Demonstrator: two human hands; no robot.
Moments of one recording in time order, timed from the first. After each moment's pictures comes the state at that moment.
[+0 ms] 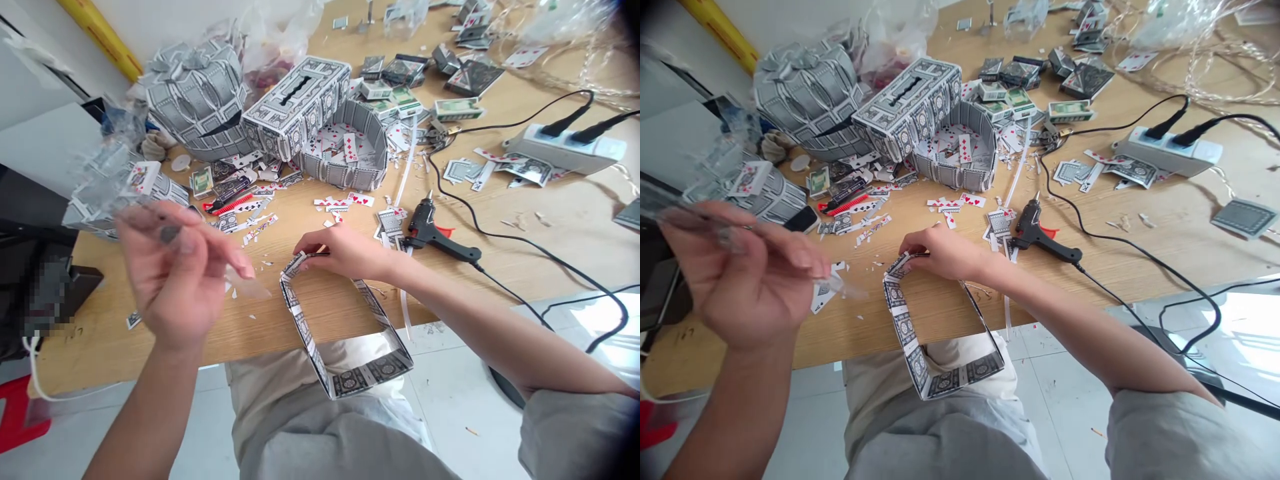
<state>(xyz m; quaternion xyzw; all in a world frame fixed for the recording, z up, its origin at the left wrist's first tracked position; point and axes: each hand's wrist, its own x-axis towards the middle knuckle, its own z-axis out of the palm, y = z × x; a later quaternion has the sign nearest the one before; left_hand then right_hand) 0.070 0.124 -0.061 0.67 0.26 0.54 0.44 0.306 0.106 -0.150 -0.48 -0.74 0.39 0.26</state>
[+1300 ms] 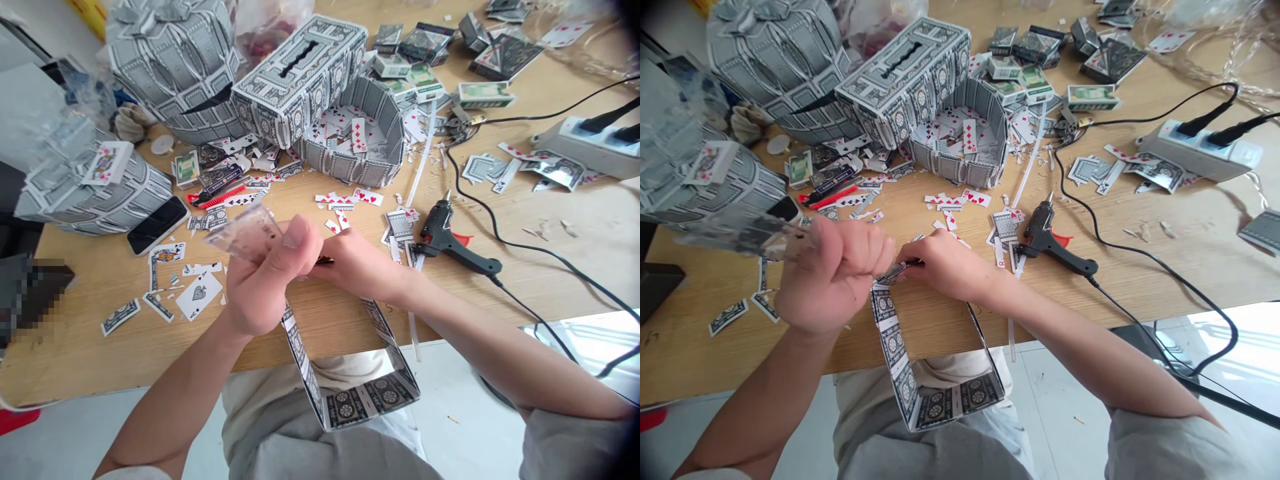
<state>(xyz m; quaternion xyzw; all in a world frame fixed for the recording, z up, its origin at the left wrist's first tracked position) 0.141 0.137 -0.099 0.63 0.16 0.42 0.63 0.303 0.101 -0.157 -0.51 -0.76 0.31 0.26</state>
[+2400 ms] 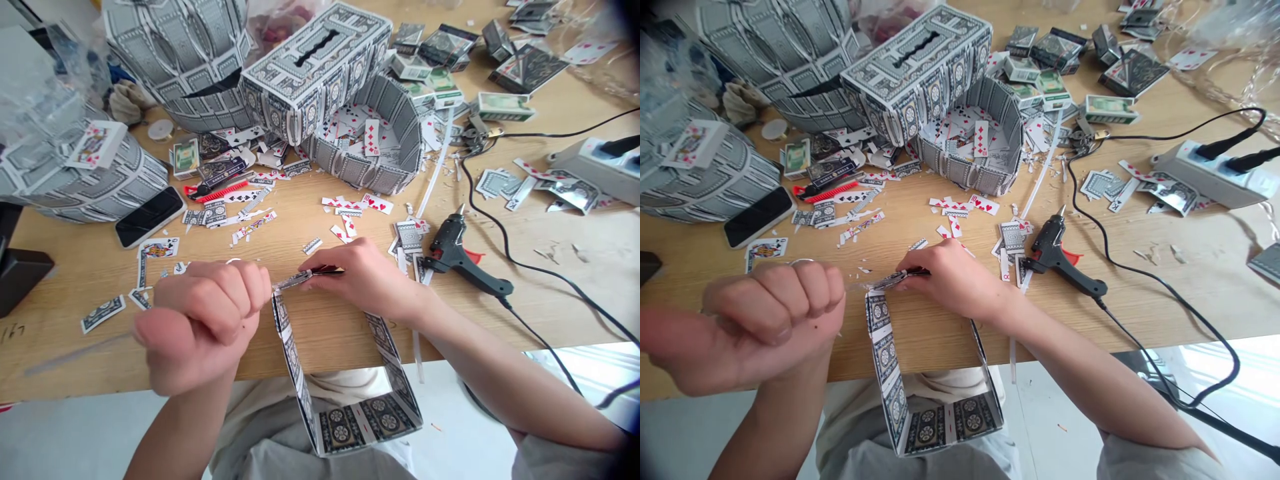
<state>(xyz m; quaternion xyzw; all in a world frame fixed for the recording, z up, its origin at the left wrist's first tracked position) 0.091 0.119 -0.097 0.61 0.21 0.52 0.56 0.306 0.098 -0.158 -0.50 -0.74 0.35 0.29</state>
